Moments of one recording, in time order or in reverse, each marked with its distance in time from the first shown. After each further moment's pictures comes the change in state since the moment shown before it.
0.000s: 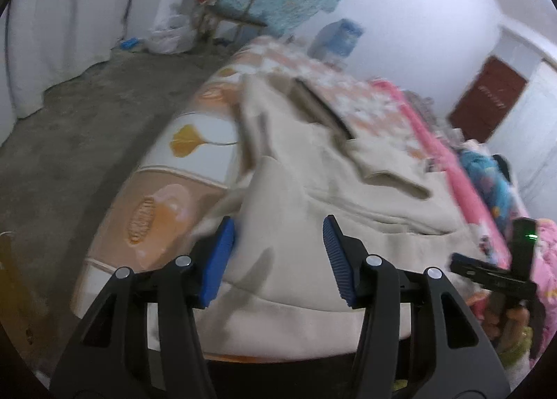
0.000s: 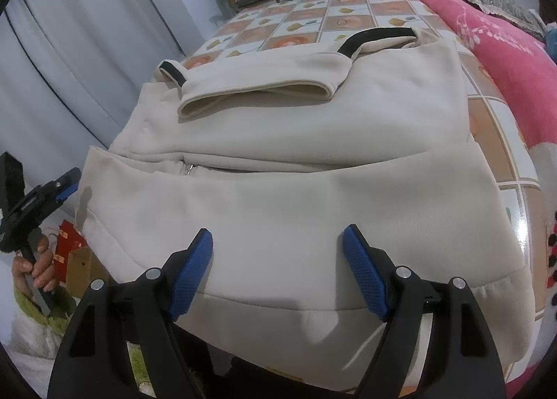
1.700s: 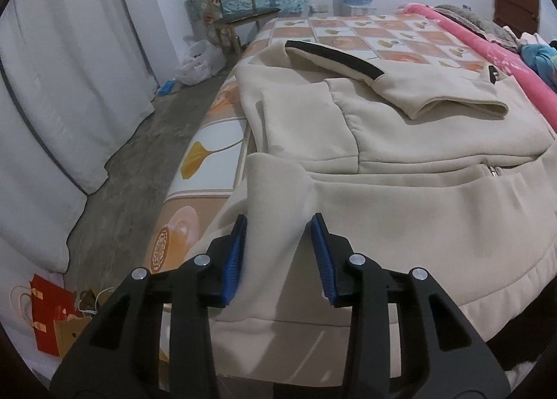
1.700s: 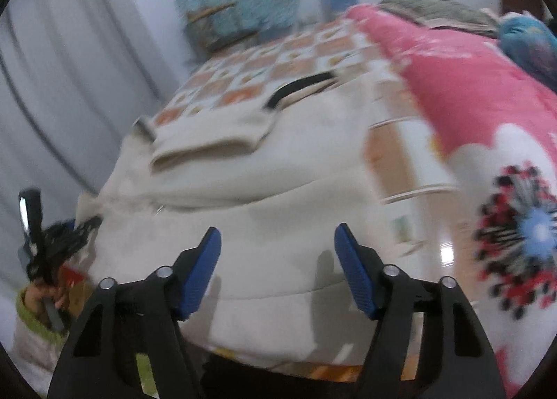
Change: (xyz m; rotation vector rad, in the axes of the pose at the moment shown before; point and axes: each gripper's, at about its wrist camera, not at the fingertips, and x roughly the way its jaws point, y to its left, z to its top) left arm 0.039 -0.069 -0.015 0.369 0.060 0.419; right arm -0.066 -0.059 -0.006 0.110 -0.186 -0.084
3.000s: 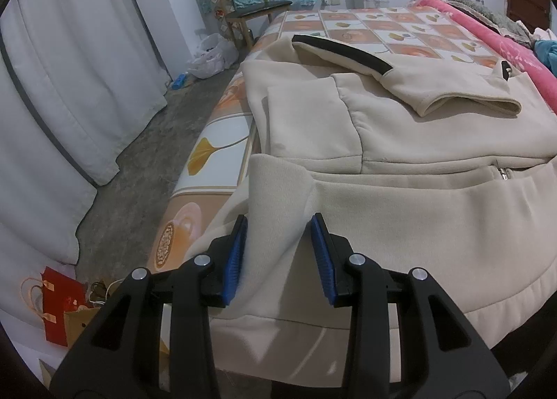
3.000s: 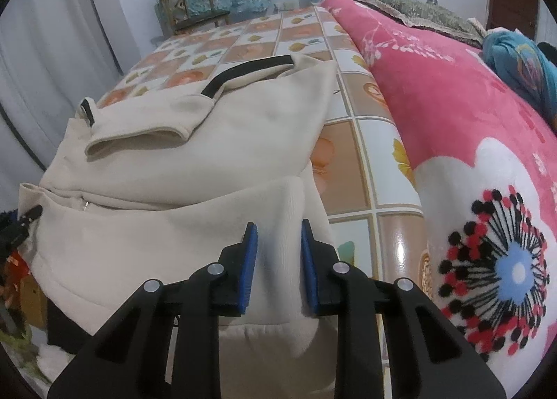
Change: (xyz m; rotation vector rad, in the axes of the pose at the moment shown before) left arm 0.003 -0.012 0.006 -0.003 0.034 0.065; right arm 0.039 -0.018 0.012 -0.079 0.076 -0.183
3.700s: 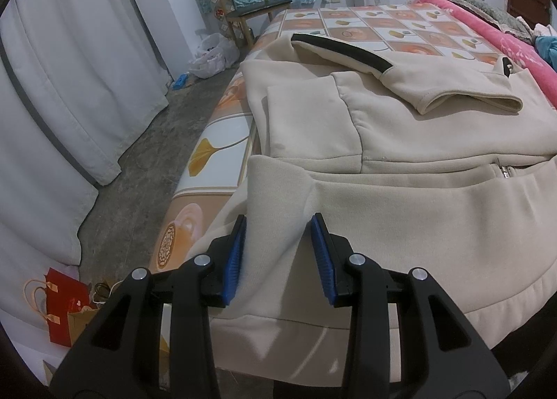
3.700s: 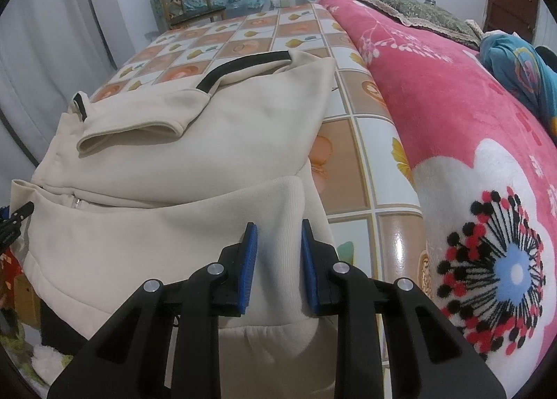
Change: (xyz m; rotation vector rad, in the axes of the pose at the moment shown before) left arm 0.000 -0.001 0.000 0.008 0.003 0.009; right arm 0.005 0.002 0.002 -0.010 0.014 -0.029
